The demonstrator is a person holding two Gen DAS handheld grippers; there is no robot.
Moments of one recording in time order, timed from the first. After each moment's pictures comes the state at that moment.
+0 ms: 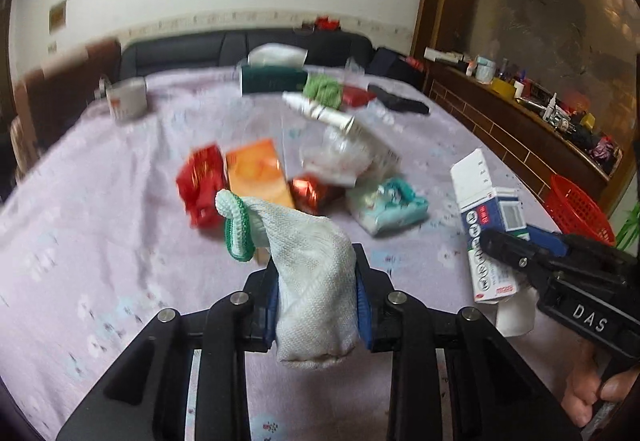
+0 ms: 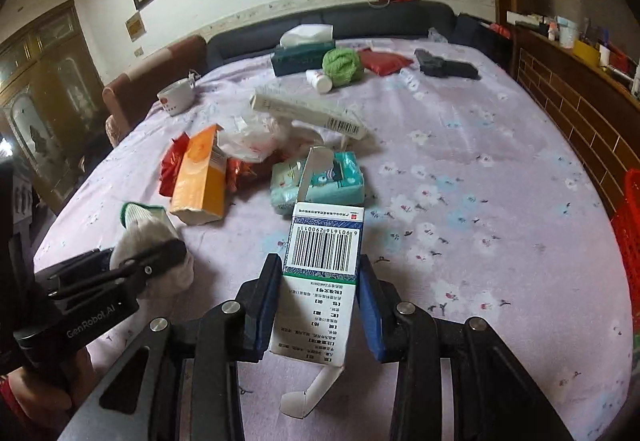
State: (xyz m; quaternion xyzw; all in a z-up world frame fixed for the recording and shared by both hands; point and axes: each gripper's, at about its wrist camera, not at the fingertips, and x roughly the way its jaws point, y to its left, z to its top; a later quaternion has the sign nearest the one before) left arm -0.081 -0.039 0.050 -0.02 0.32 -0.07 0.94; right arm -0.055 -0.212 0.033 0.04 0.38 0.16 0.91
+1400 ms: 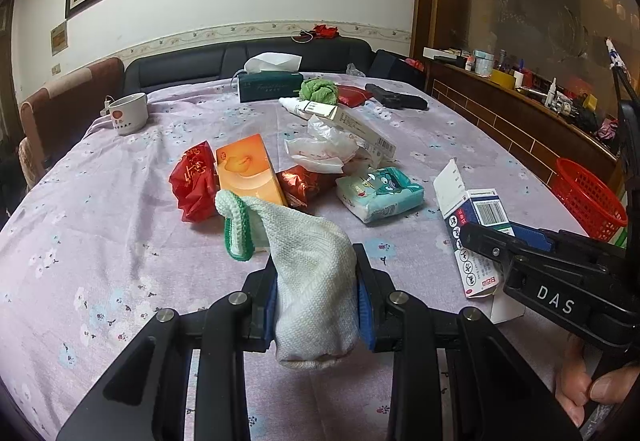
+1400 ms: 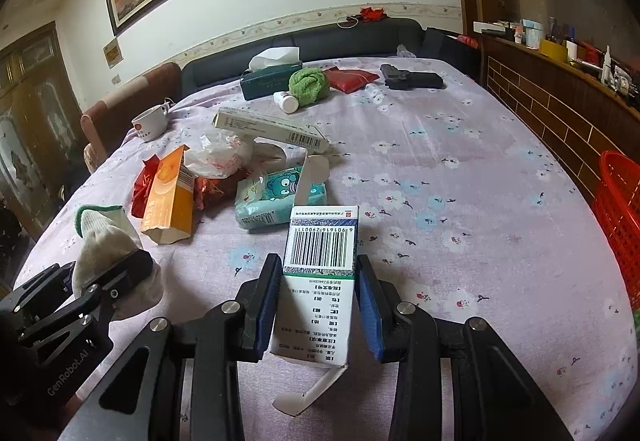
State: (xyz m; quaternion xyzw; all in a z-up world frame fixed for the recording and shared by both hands) left arm -0.089 -0.055 0.034 0.00 0.31 -0.06 0.95; right arm -0.058 -0.226 0.020 0.06 0.34 0.10 0.93
